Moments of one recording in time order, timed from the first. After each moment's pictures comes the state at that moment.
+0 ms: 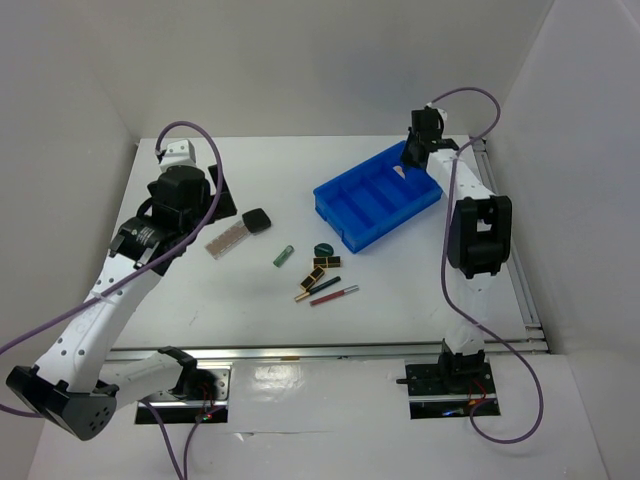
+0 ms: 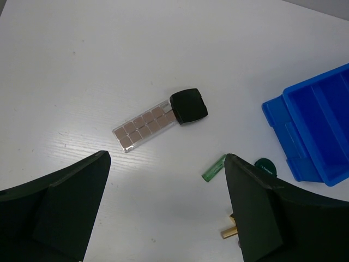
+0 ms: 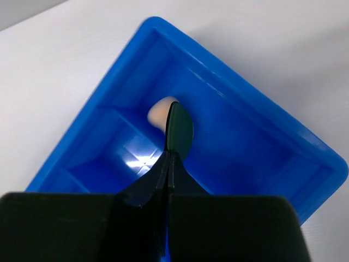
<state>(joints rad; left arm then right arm) -0.40 1.09 1.28 -0.74 -0.47 -0.48 0.11 2.10 1.83 -0.41 0.19 0.39</state>
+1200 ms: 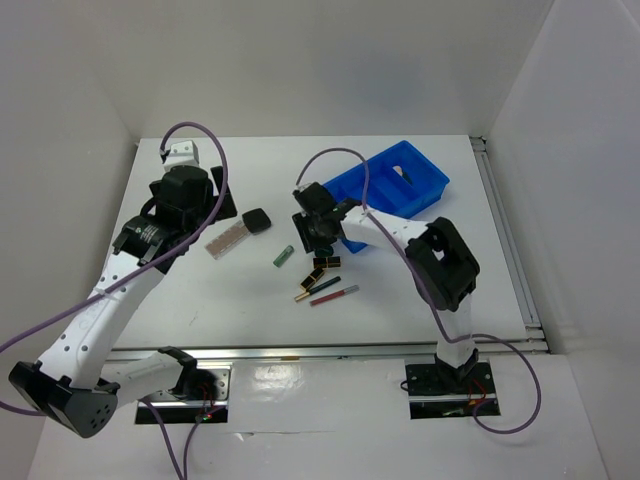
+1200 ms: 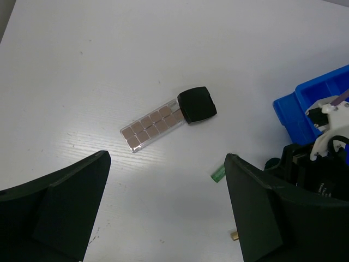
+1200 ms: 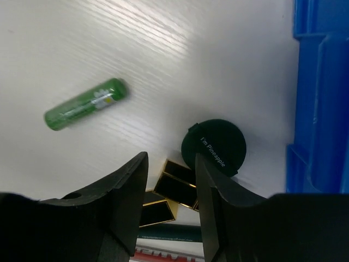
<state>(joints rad) -0.40 1.10 1.27 -0.73 -0.48 -0.45 0.74 1.96 1.45 -0.45 0.06 0.28</state>
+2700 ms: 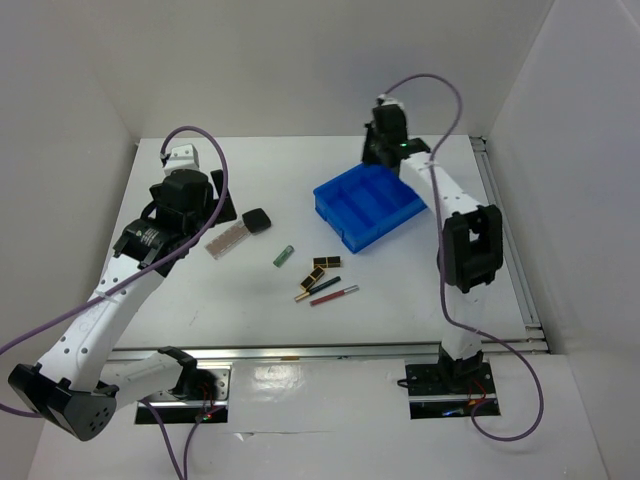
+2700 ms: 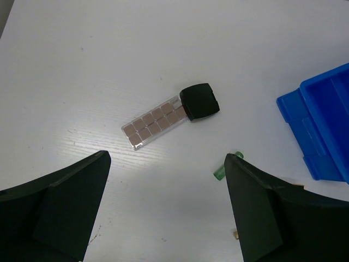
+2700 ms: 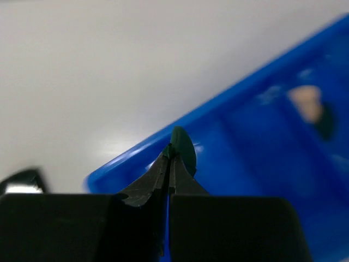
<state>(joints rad) -0.40 1.08 1.24 -0.72 -0.48 -0.45 0.41 2.00 1.81 -0.40 0.13 0.31</state>
